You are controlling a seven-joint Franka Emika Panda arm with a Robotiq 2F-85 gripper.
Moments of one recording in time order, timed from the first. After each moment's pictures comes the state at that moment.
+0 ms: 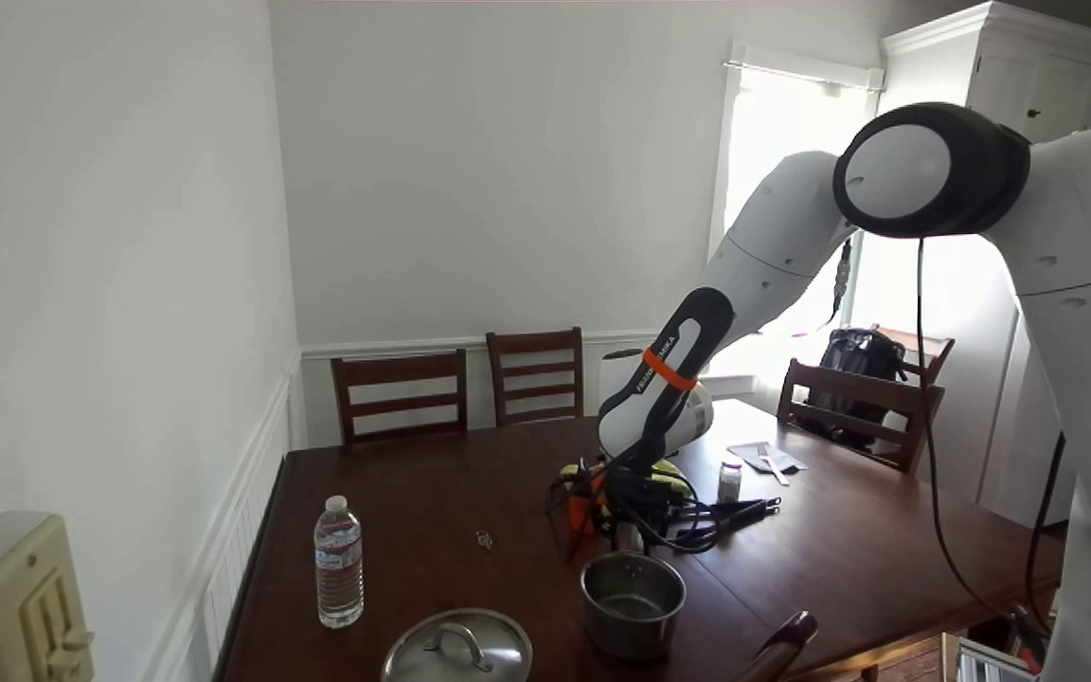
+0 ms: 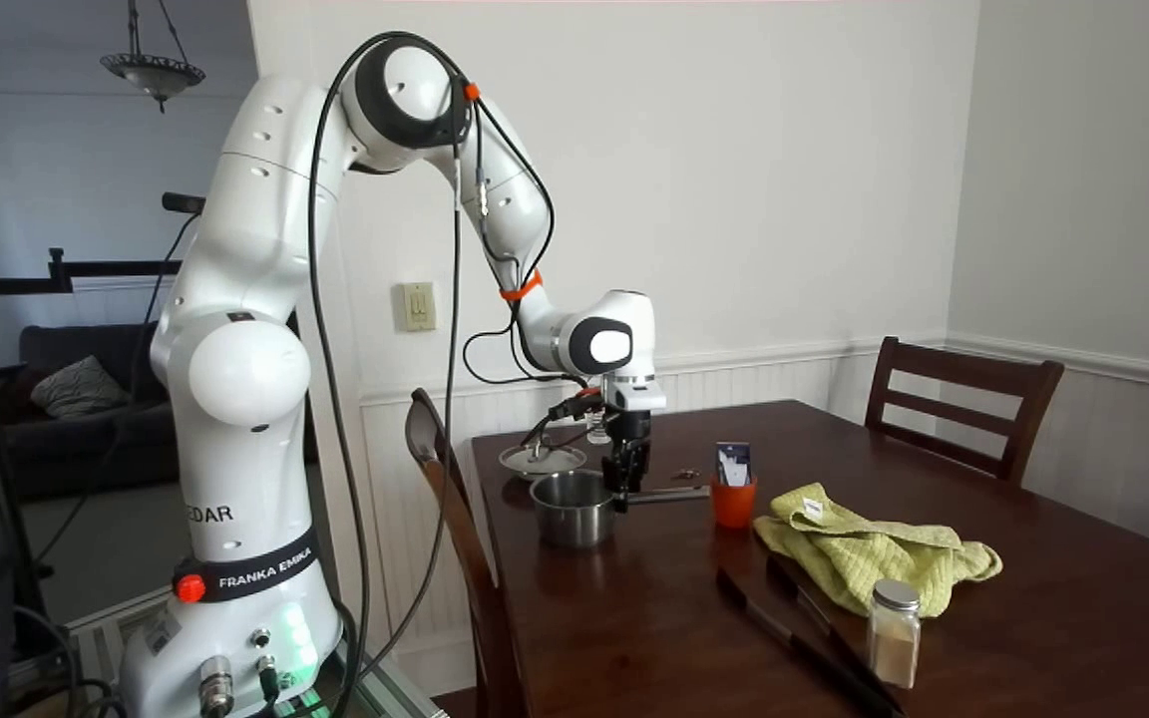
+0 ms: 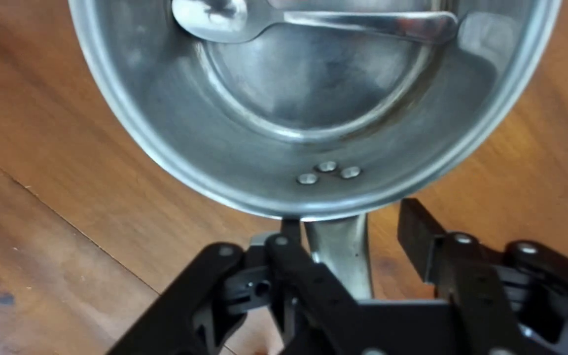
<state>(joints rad) -0.03 0.40 -0.16 -2.25 0.01 2.59 1.15</state>
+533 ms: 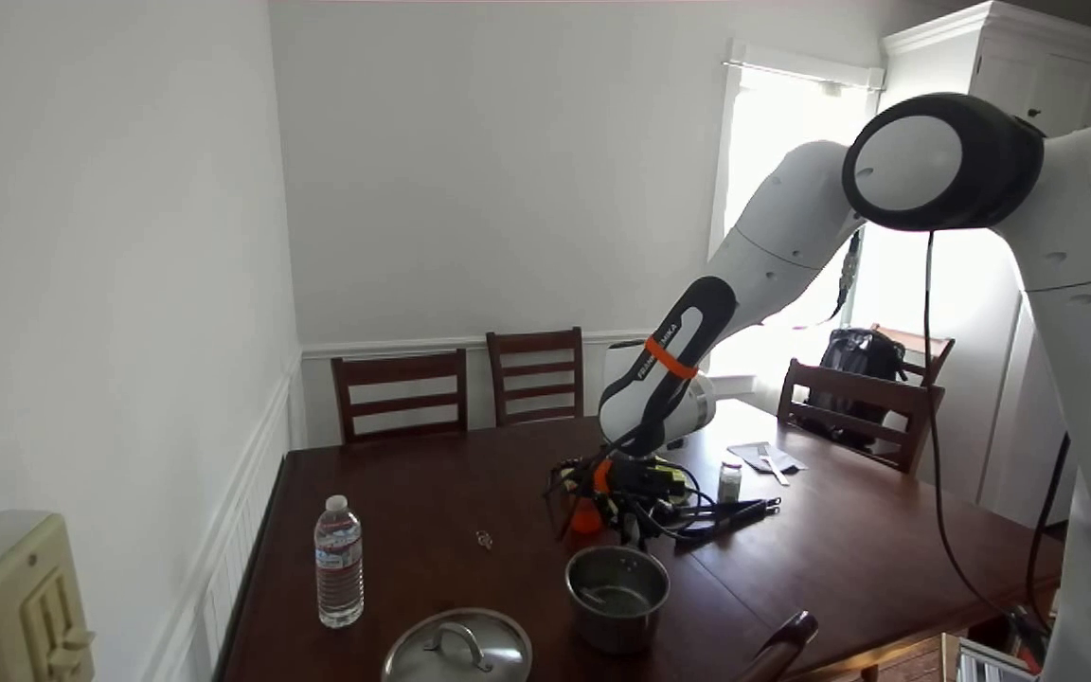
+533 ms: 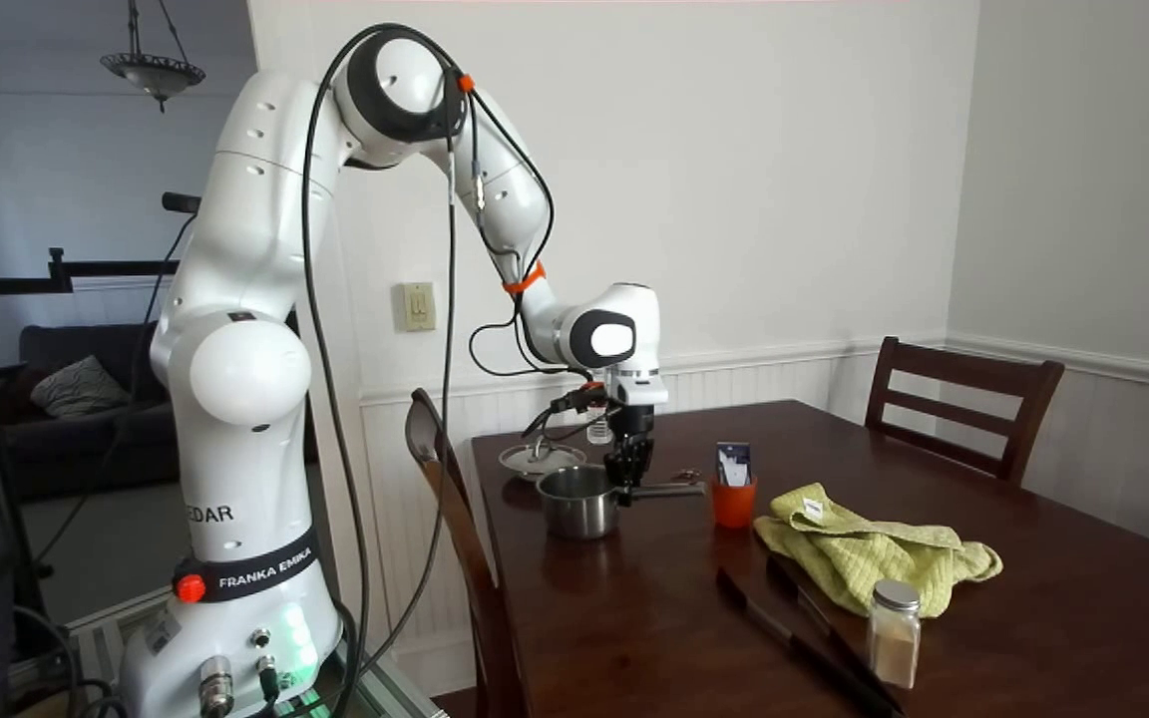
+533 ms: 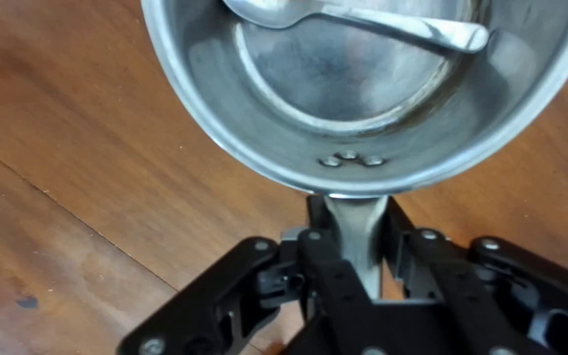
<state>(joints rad) -0.03 0.37 -0.18 -2.25 0.05 2.55 1.15</state>
